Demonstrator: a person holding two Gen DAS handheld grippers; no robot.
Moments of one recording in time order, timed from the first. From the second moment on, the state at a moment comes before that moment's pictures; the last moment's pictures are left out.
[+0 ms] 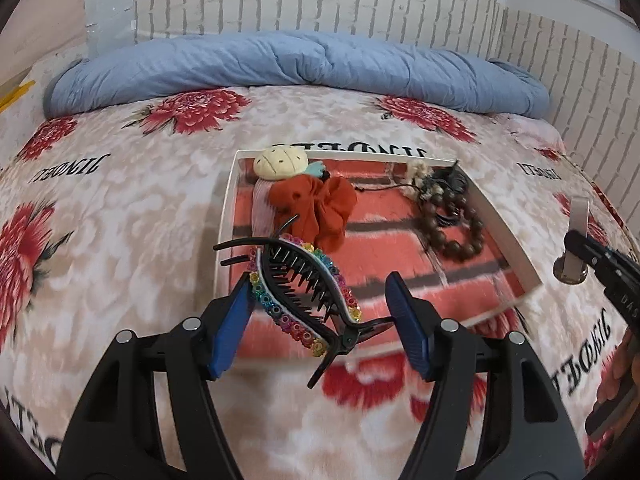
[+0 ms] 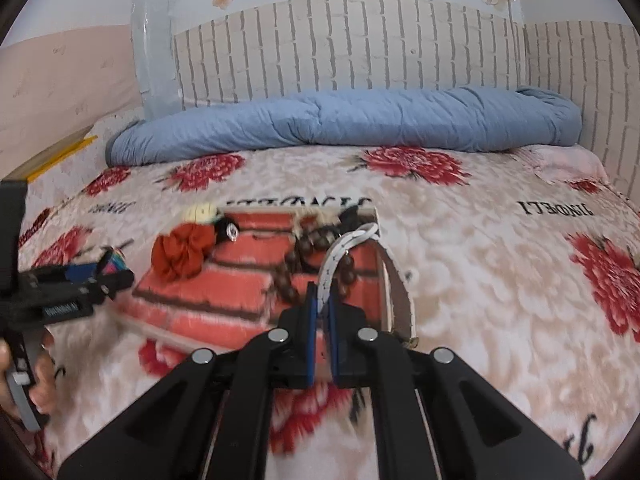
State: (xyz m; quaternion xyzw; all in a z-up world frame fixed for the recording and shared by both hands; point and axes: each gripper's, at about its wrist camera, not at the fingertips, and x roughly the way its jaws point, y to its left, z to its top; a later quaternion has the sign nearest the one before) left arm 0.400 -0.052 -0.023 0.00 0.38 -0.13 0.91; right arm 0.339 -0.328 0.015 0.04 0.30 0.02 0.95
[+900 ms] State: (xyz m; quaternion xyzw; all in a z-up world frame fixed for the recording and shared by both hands) left arm 0.467 -0.062 -0.074 0.03 0.39 -0.11 0.91; right arm 0.420 -0.317 -0.059 0.04 0.36 0.01 0.93
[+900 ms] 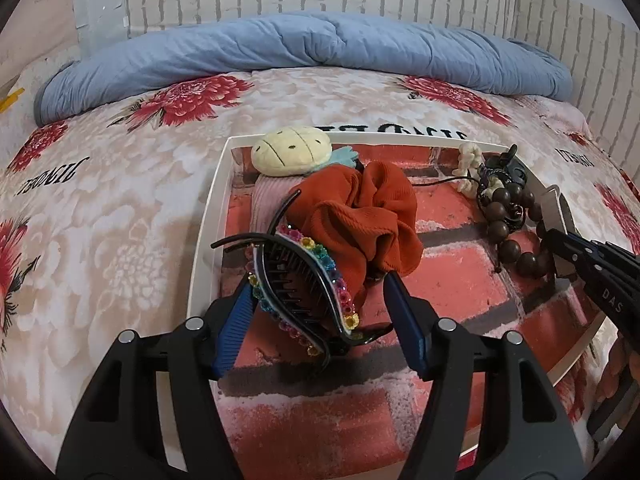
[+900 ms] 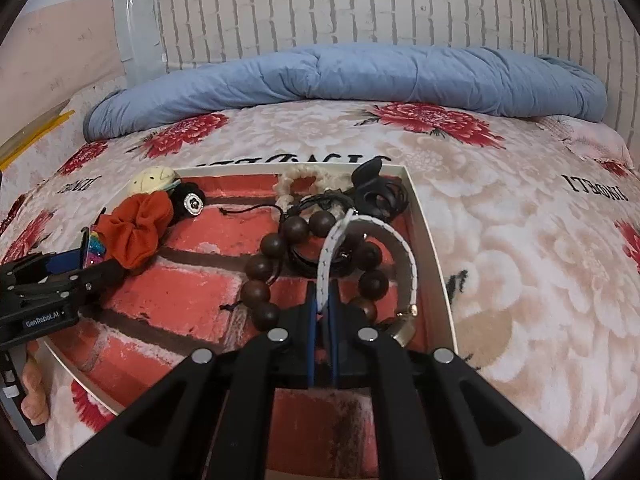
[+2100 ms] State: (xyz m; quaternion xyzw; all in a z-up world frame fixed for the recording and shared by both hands) left arm 0.257 -0.001 -0.008 0.02 0.28 -0.07 0.96; right arm 0.232 -0.315 -0.003 0.07 0.28 -0.01 0.96
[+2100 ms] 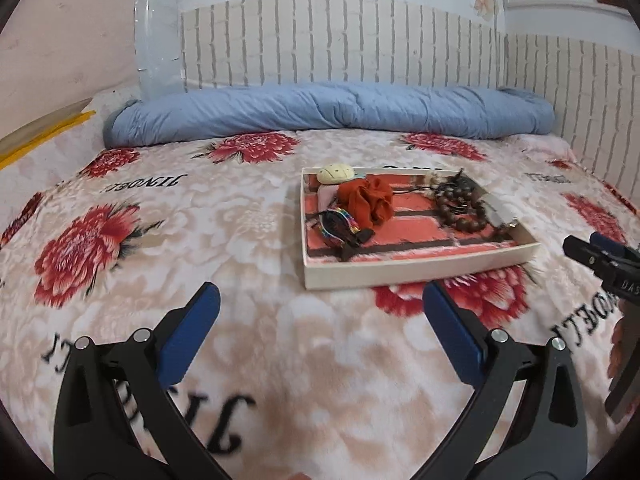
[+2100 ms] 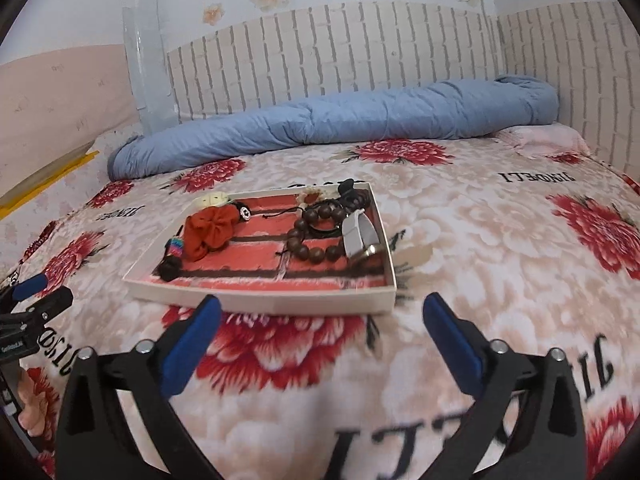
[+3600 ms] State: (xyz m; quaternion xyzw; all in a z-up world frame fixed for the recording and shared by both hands) left arm 0.156 -0.007 -0.033 0.02 0.21 -0.04 0.98; right arm 0.134 -0.280 -0.013 0.02 0.22 -0.04 0.97
